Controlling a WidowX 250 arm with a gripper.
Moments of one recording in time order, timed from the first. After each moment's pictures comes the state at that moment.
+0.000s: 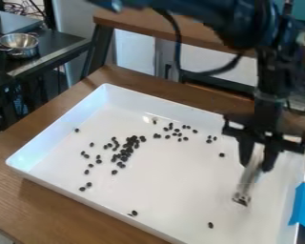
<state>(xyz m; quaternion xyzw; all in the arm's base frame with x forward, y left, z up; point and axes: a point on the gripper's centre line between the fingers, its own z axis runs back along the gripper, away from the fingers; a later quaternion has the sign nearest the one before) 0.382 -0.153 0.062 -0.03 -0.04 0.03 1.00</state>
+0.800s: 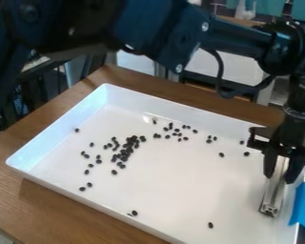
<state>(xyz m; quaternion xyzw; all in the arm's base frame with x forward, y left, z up) 0.403 -0.184 0.042 -0.02 -0.04 0.05 1.00</state>
